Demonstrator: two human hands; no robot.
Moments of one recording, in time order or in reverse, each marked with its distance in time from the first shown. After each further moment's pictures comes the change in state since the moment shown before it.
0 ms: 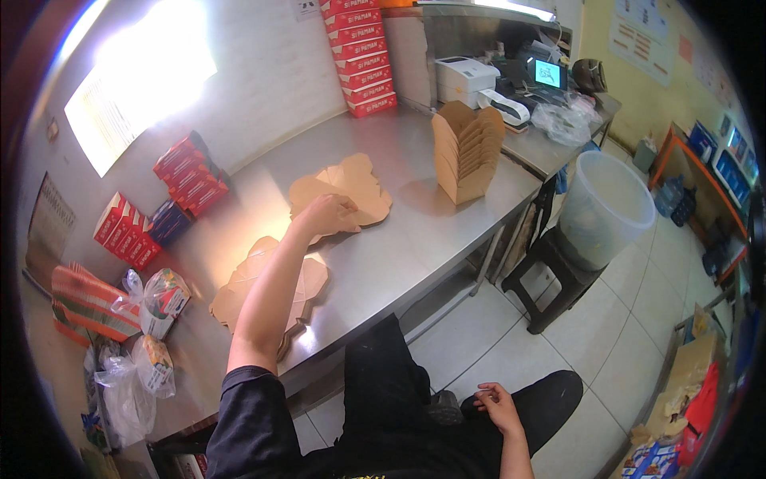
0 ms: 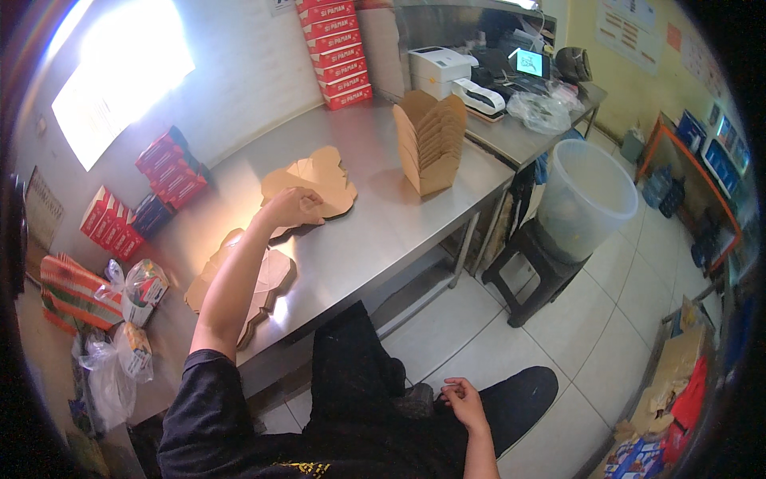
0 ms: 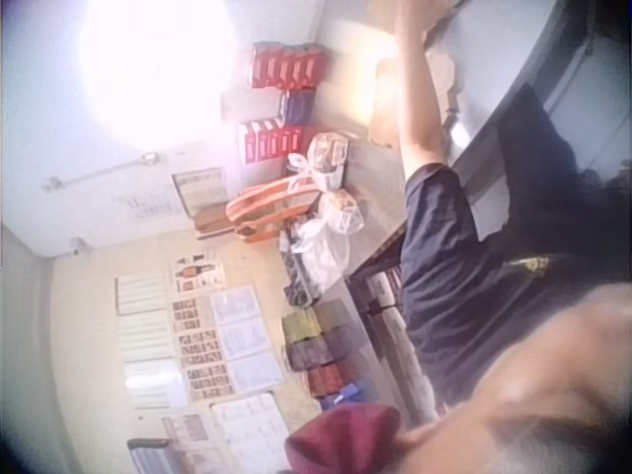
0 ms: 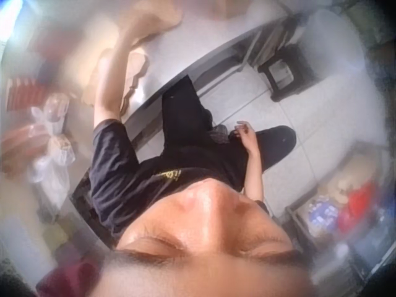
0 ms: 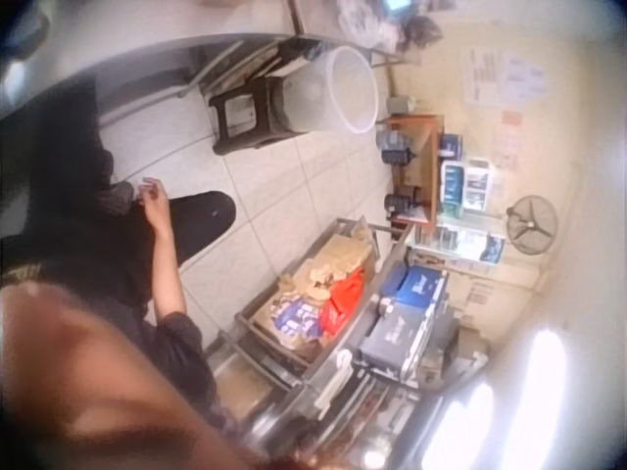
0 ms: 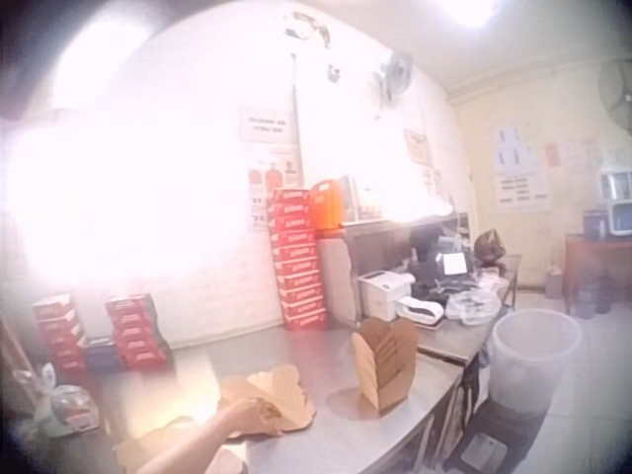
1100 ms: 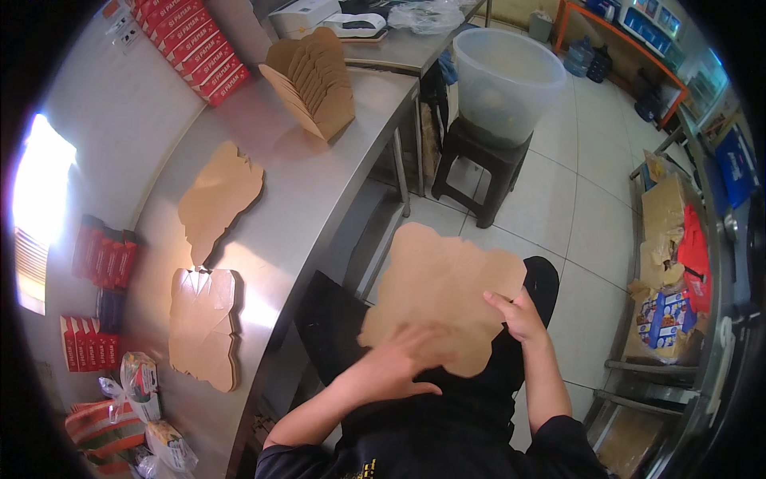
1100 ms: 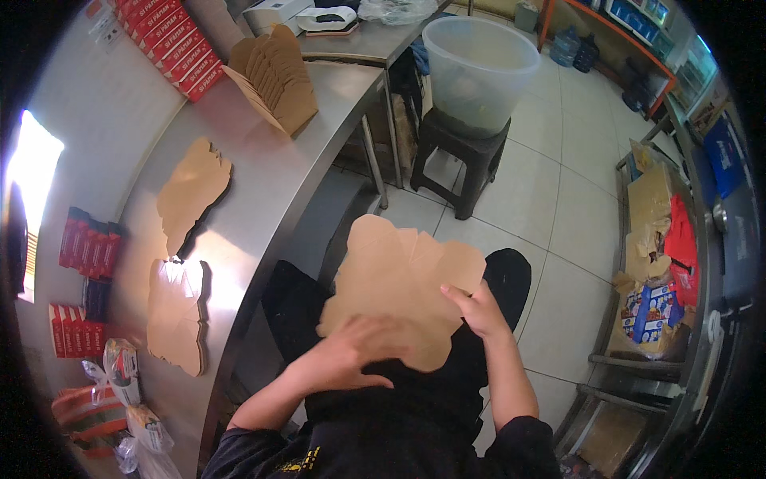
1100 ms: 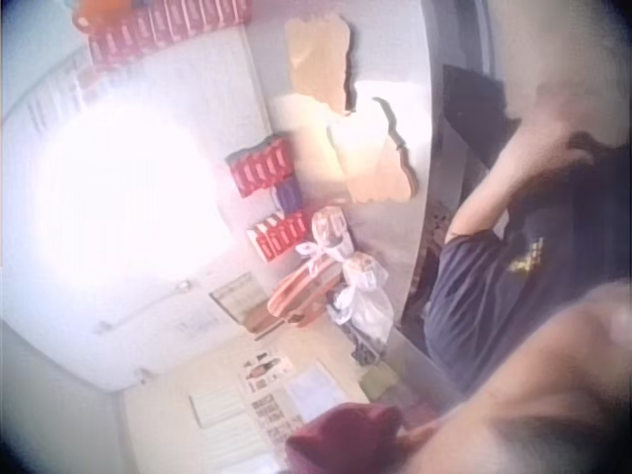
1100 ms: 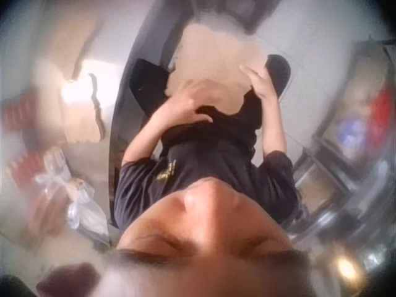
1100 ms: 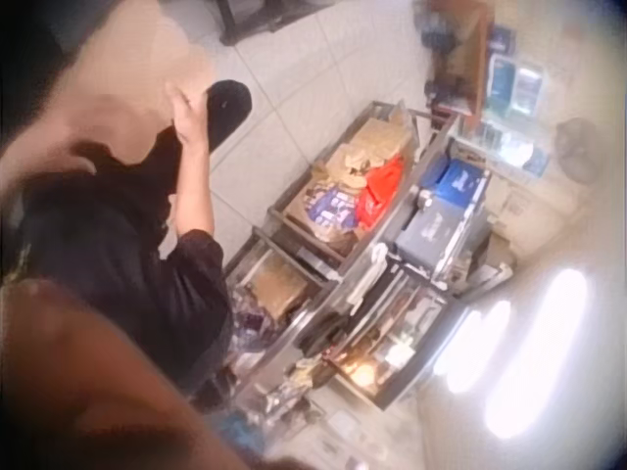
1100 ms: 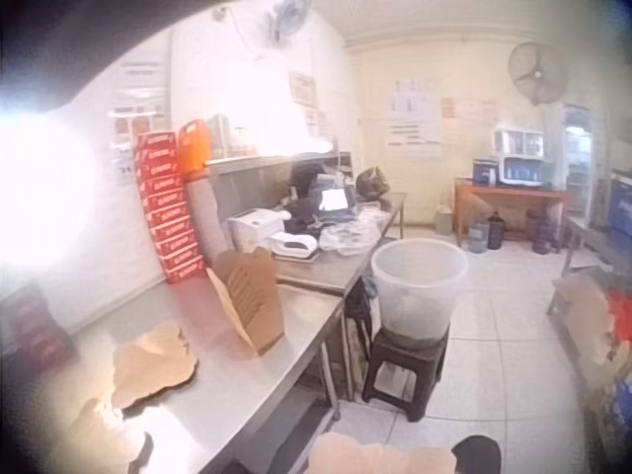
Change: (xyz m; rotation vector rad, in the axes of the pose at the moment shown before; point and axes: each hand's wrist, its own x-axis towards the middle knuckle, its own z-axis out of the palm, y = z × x) left_hand -0.231 0.240 0.145 -0.316 -0.230 0.980; right_hand -0.058 -0.086 -0.039 0.342 0.235 -0.291
